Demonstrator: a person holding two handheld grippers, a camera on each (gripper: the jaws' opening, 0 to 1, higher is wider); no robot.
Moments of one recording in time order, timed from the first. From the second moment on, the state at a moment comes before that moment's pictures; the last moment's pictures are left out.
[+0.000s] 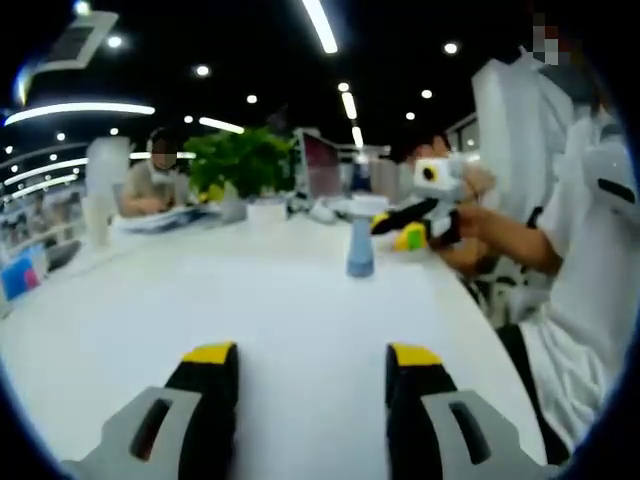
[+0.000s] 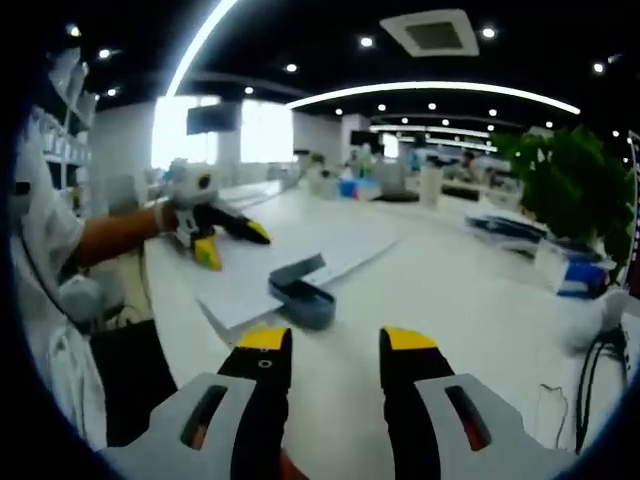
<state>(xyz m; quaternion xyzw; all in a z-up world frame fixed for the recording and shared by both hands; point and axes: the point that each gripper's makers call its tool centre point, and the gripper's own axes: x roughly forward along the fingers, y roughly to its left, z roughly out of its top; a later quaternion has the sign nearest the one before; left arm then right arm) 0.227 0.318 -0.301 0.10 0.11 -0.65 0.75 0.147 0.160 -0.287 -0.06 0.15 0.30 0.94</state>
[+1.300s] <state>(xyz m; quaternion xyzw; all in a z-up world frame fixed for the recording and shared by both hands) 0.208 0.311 -0.305 0.09 0.11 -0.65 0.75 0.149 0.200 -0.299 -0.09 0.14 0.62 0.77</state>
